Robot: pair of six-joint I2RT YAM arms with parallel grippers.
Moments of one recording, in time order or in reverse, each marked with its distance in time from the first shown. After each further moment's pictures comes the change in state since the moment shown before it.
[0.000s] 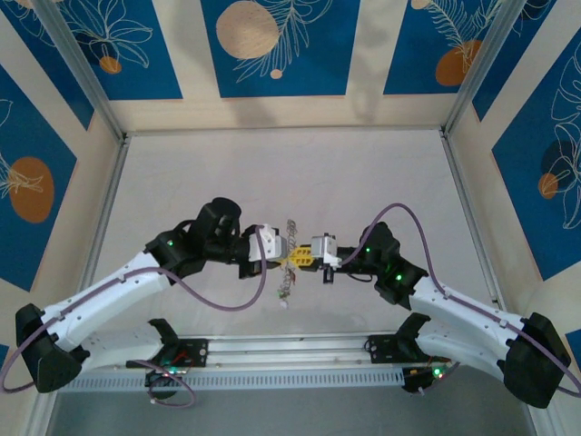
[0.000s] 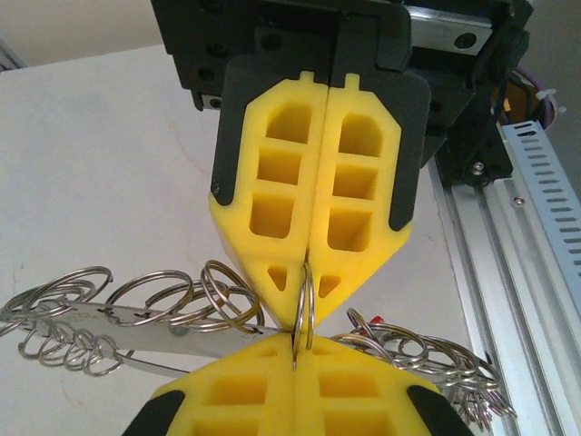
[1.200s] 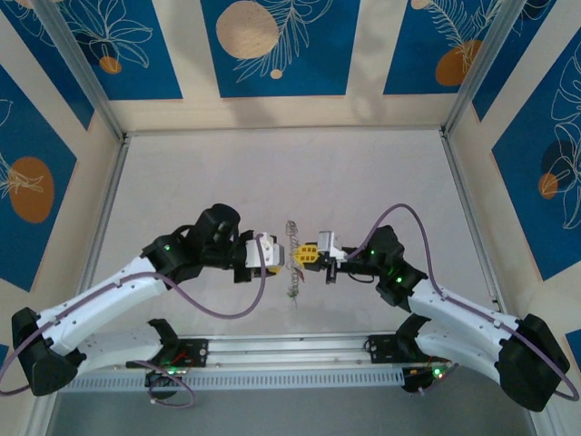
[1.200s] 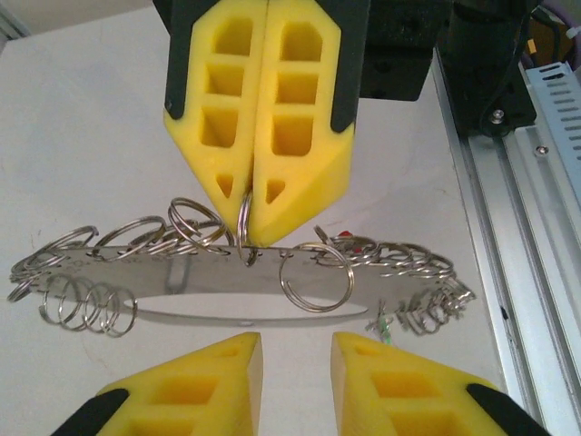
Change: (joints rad) left arm -0.016 -0.045 -0.034 -0.048 -0.086 0.060; right arm -0.063 -0.001 -0.077 0.149 -0.050 0.158
